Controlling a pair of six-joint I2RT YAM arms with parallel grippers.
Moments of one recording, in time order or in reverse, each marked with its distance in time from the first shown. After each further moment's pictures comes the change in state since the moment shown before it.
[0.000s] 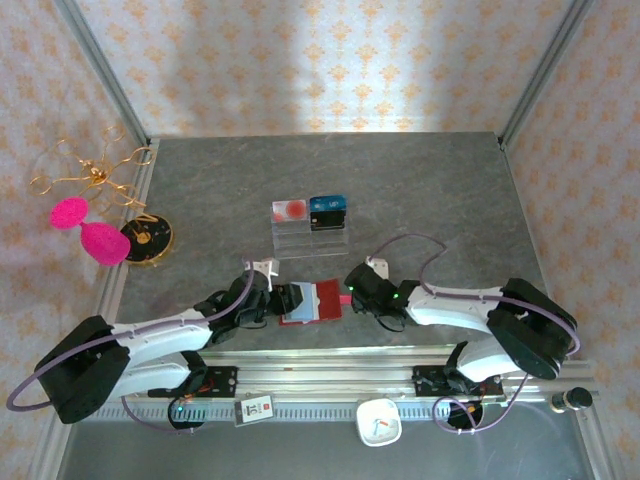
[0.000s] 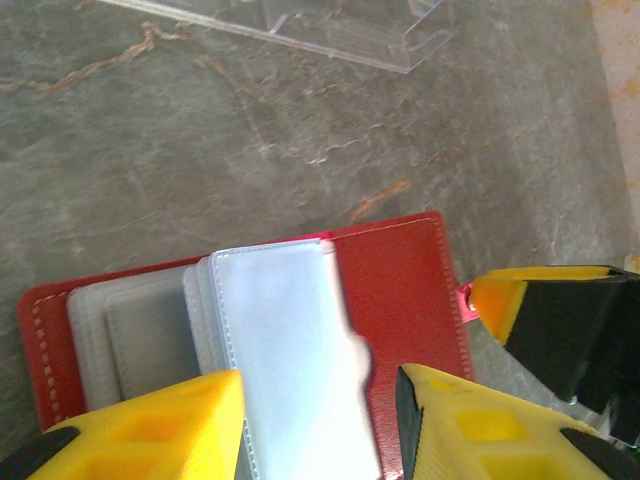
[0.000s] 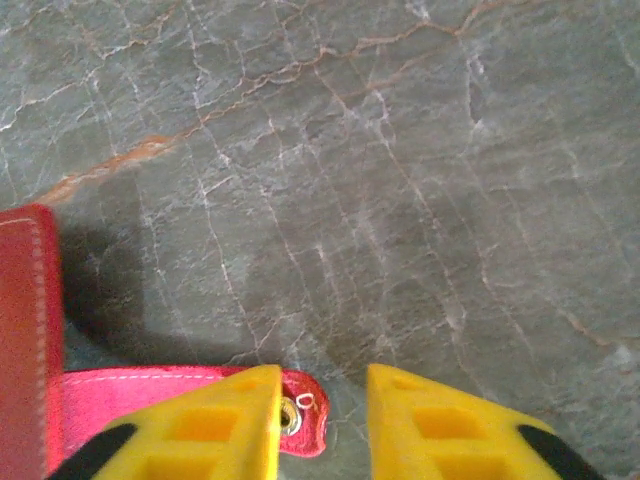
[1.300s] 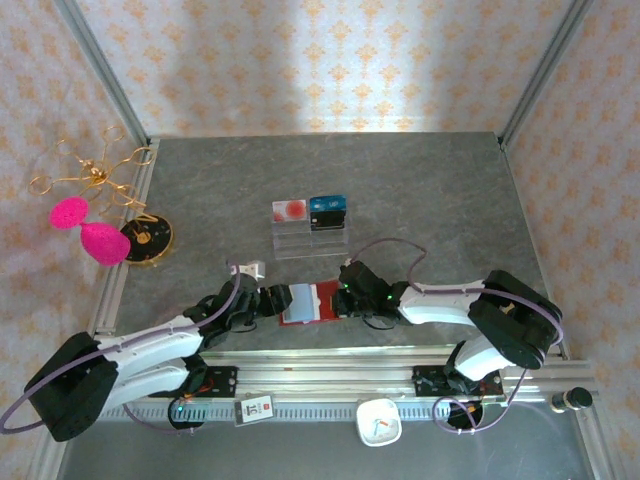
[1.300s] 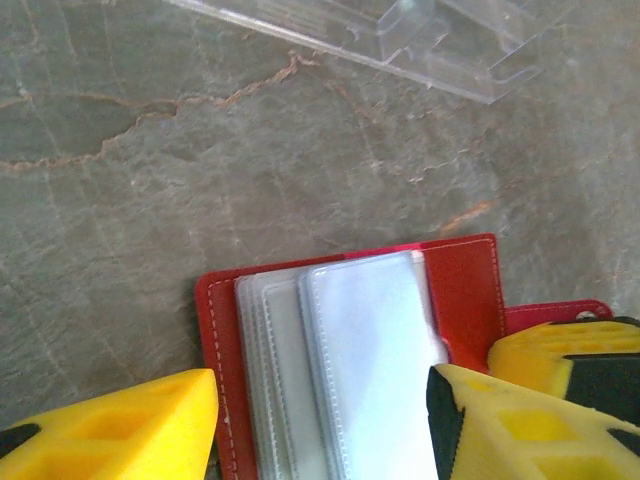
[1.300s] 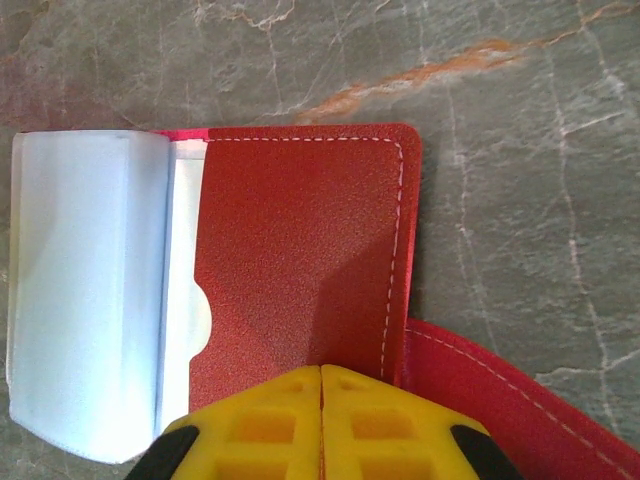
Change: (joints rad) left arm 0.061 -0.101 -0.067 -0.092 -0.042 0.001; right arm 0.001 0.104 -0.007 0.268 -0.313 -0.069
